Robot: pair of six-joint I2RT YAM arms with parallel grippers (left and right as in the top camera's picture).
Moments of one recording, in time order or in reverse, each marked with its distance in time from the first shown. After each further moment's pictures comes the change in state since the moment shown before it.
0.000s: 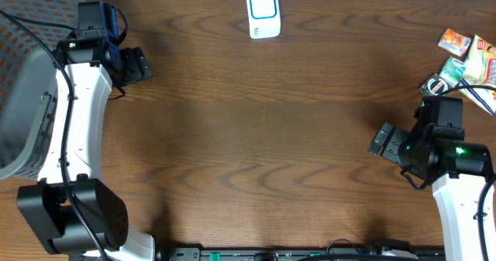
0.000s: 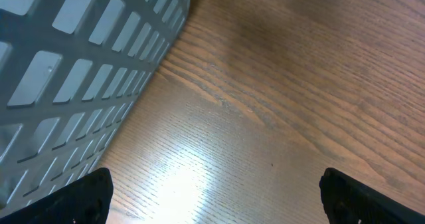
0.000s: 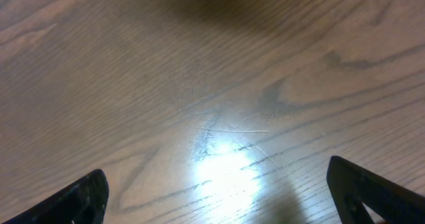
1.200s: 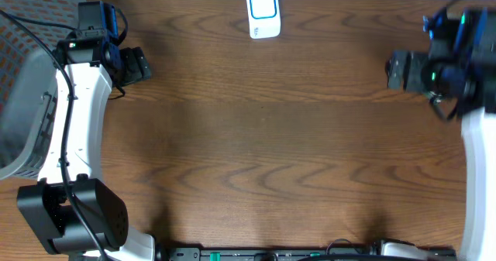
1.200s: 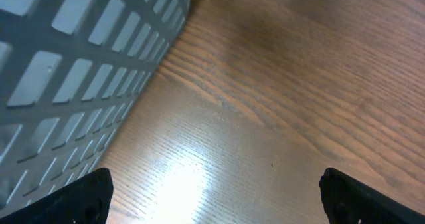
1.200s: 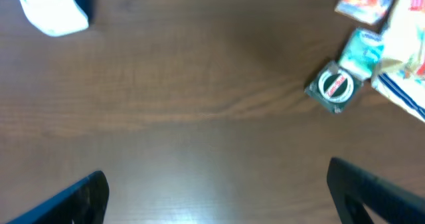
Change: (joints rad) left arm 0.000 0.000 0.000 0.000 0.000 0.000; right arm 0.000 0.293 0.591 0.019 -0.090 -0.388
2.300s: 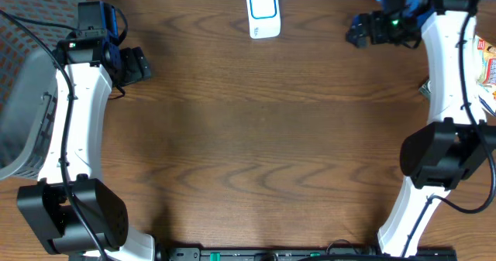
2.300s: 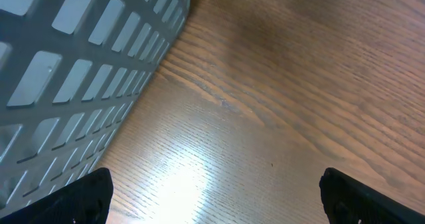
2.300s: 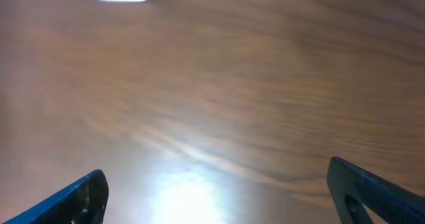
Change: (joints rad) left arm 0.000 0.000 0.000 -0.001 0.000 0.000; right arm 0.078 0.726 0.673 -0.224 -0.252 -0.220
